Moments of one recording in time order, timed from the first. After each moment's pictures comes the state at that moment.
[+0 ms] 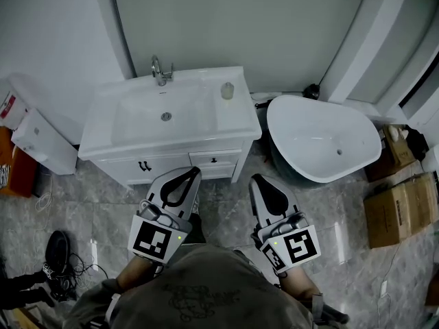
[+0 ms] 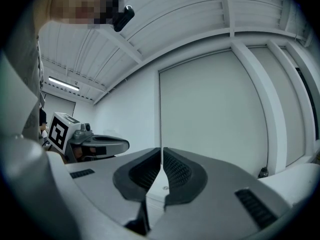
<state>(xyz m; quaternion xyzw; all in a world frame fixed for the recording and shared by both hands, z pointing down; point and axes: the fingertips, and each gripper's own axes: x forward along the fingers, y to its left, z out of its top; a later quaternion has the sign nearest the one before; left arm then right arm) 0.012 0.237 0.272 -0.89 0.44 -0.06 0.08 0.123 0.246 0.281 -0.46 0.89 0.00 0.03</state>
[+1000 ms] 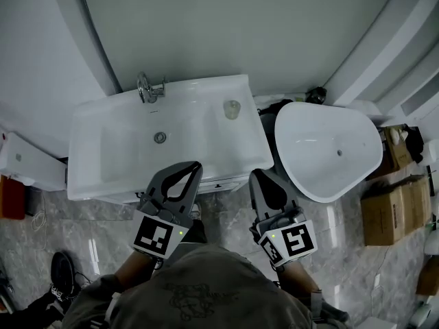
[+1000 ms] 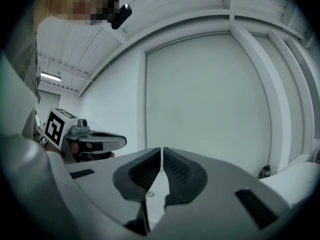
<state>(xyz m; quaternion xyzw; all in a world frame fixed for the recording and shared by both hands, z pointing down) -0.048 -0.011 0.283 -0.91 0.40 -0.07 0.04 0.062 0.003 0.297 -0.51 0.86 -0.04 -0.01</state>
